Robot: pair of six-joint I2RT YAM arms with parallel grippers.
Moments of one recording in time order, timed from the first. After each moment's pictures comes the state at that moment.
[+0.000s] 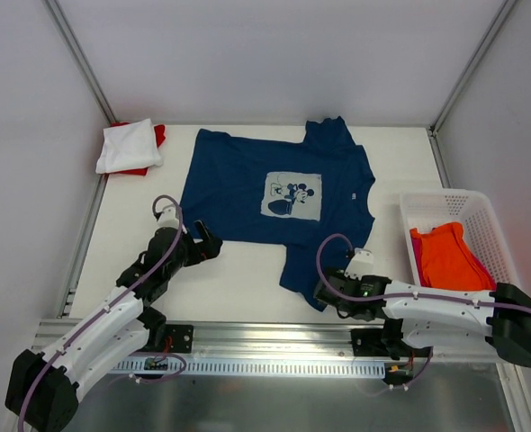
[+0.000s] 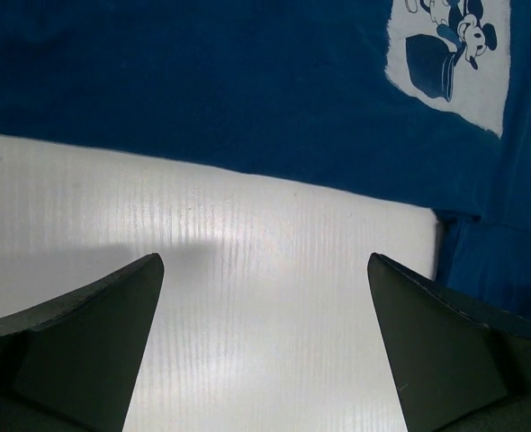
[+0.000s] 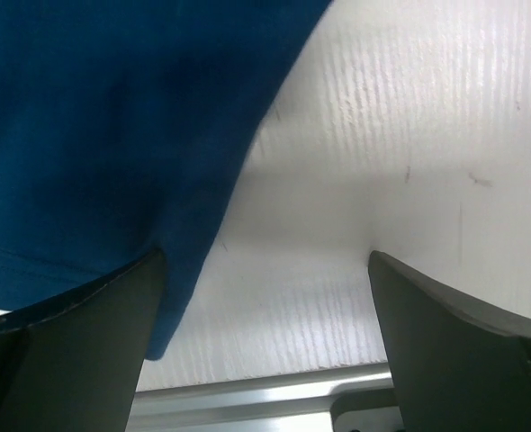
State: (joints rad) left arm -0.47 0.71 0.32 -0.18 -0.13 -0.69; right arm 1.20 1.01 0.44 -0.83 0.56 1.33
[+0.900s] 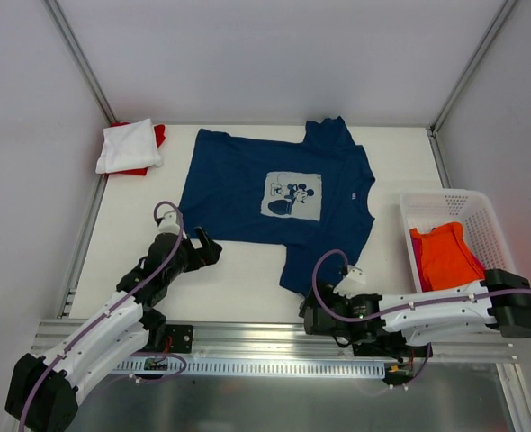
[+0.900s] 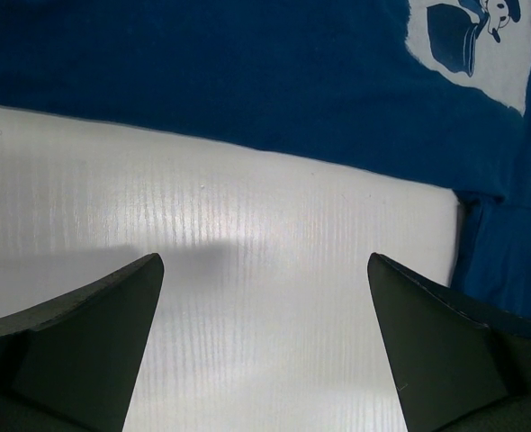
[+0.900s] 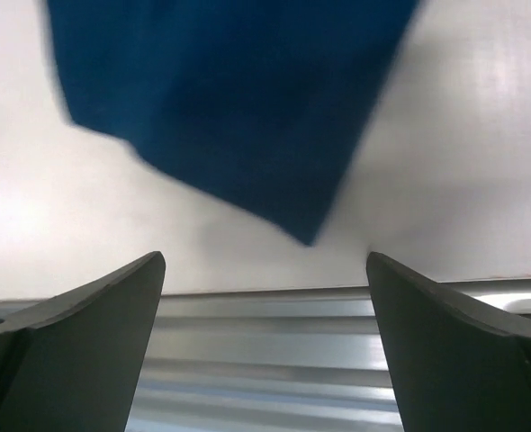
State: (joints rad) left arm -0.47 0.65 0.26 -0.18 -0.12 -0.68; right arm 1.56 1.07 0.53 -0.77 0.62 1.78
